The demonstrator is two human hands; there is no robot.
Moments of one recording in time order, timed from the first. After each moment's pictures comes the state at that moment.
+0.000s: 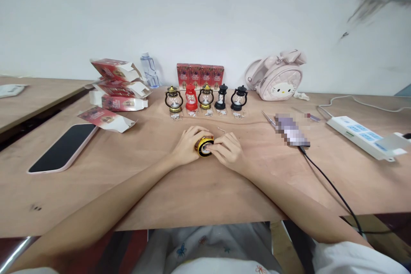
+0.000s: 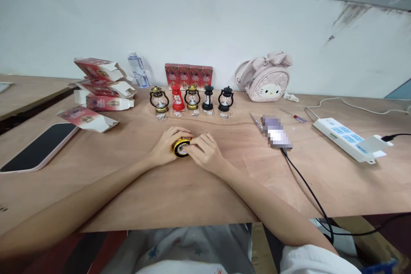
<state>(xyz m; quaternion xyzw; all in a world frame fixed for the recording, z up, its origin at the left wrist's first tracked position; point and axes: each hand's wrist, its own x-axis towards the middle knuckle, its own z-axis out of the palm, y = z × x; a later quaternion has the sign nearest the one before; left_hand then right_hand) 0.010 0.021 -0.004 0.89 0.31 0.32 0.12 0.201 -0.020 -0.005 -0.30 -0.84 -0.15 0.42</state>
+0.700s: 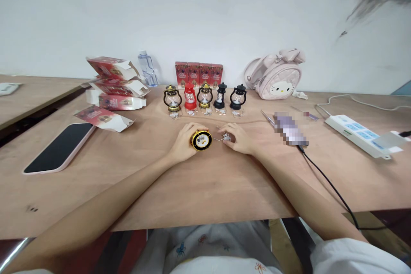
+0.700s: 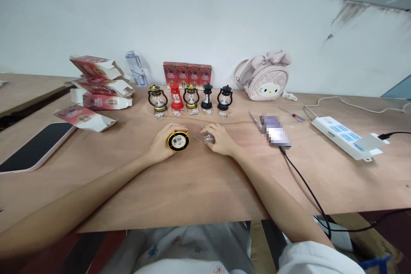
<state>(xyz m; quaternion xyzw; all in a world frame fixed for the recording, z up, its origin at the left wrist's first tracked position) 0.010 0.023 -0.001 0.84 0.32 0.40 0.17 0.254 0.020 -0.007 -0.42 -0.85 0.09 0.30</state>
